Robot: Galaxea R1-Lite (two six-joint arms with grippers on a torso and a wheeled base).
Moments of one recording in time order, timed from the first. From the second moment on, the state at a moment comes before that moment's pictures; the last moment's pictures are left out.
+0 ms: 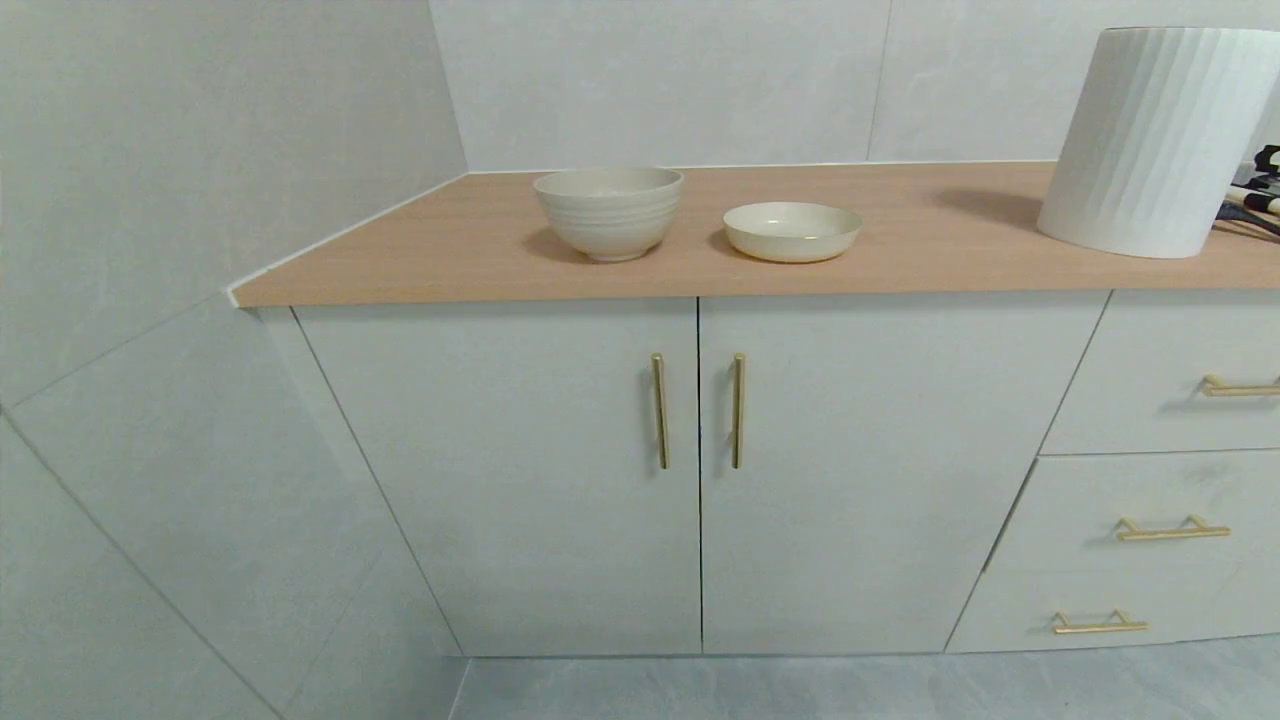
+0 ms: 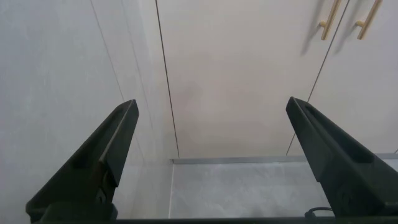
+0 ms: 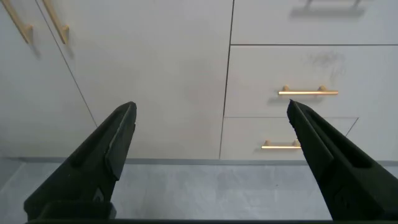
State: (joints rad) left arm 0.00 0.00 0.00 -0.01 -0.03 0.00; right arm 0.00 0.00 0.00 0.00 0.01 -0.02
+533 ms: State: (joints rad) left arm 0.00 0.00 0.00 -0.01 -0.03 0.00; right arm 0.04 0.25 -0.22 0.00 0.09 -0.03
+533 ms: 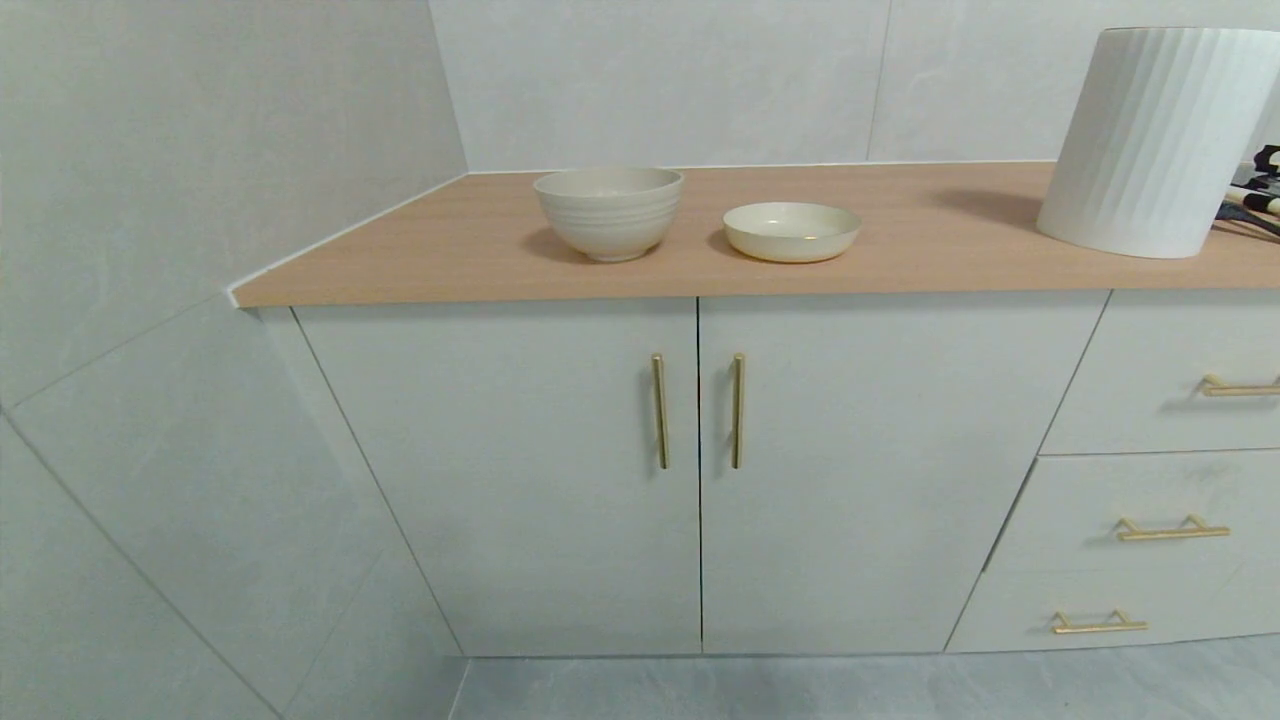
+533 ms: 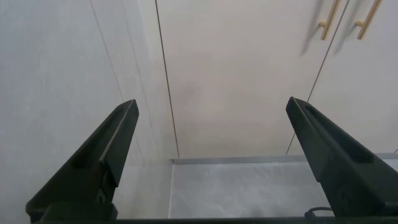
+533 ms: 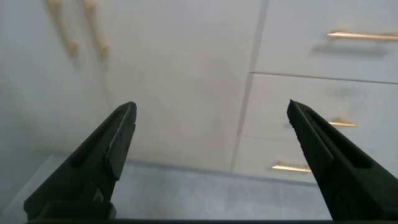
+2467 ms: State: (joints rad) left arm 0.00 0.00 0.00 -0.01 -0.03 0.00; right arm 0.55 2.07 -1.24 -0.63 0.22 0.40
